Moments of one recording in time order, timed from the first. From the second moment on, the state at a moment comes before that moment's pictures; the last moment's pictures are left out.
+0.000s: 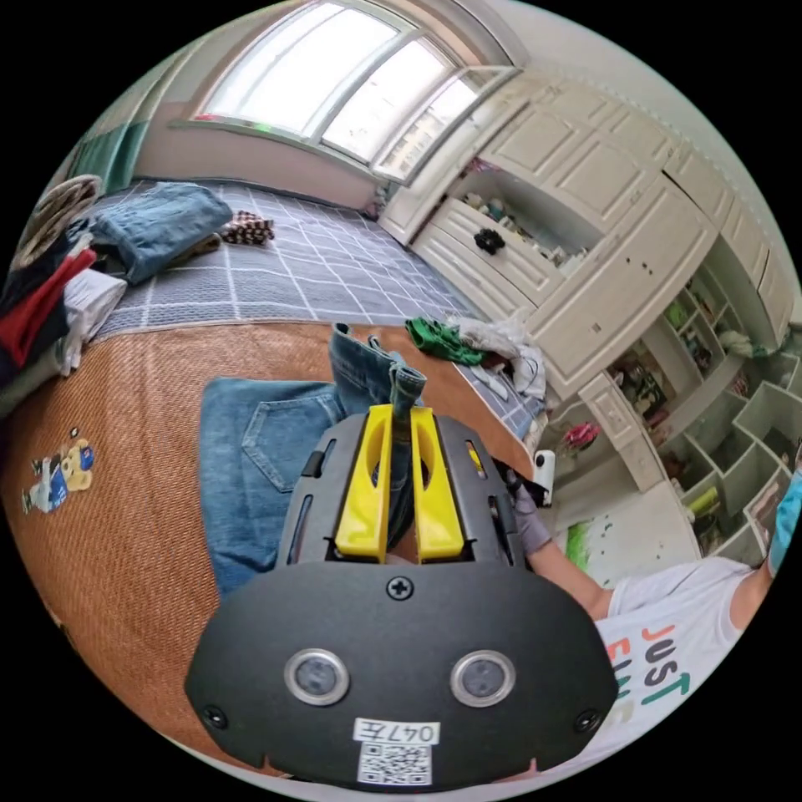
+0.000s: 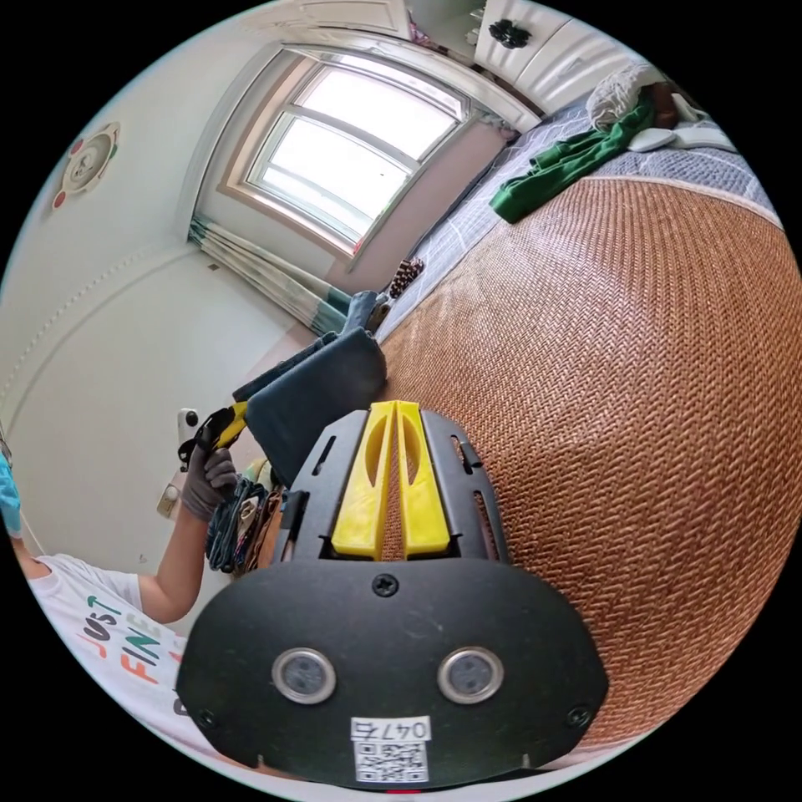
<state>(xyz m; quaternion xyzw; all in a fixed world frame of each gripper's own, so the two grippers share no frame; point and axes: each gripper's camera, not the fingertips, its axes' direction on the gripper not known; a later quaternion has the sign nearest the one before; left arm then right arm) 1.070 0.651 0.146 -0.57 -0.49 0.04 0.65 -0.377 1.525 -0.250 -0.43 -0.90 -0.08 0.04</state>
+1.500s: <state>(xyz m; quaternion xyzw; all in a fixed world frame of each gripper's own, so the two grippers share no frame) 1.346 0.963 -0.055 -0.44 -0.77 0.20 0.42 -0.329 1.179 -0.425 -0.14 -0.87 -0.43 0.18</state>
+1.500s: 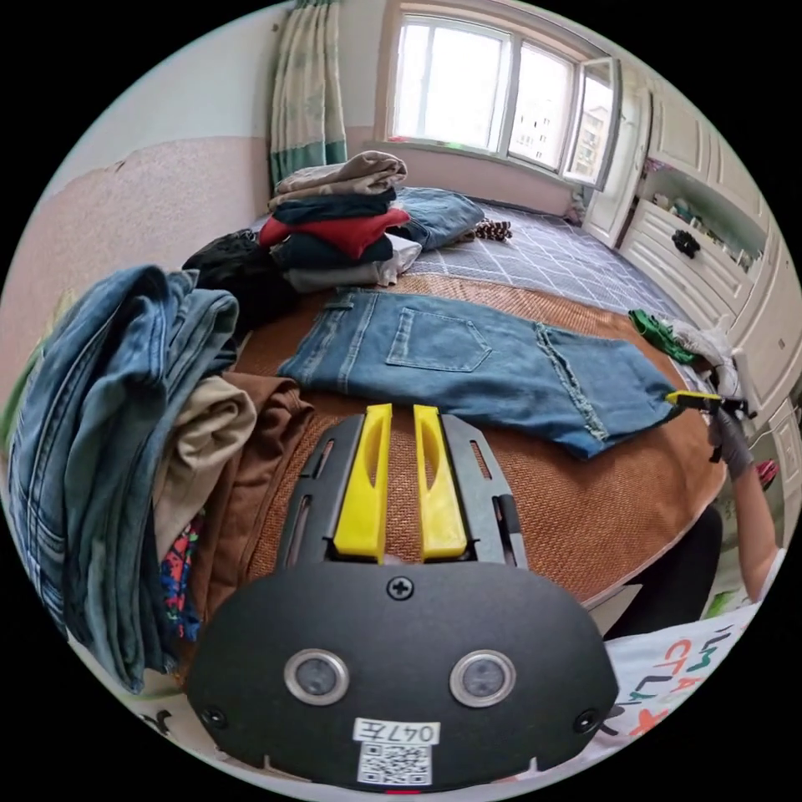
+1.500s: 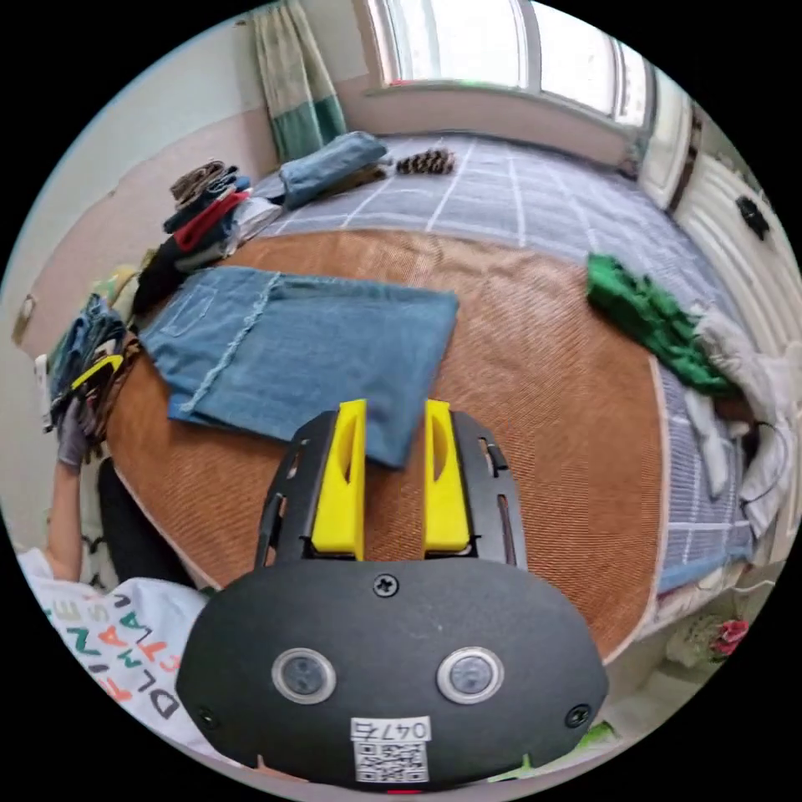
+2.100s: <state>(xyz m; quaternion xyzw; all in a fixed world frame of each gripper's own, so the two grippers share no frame) 1.178 1.095 -0.005 -0.46 -0.81 0.19 0.29 -0.166 1.144 -0.573 0.01 -0.88 -0.46 0.09</state>
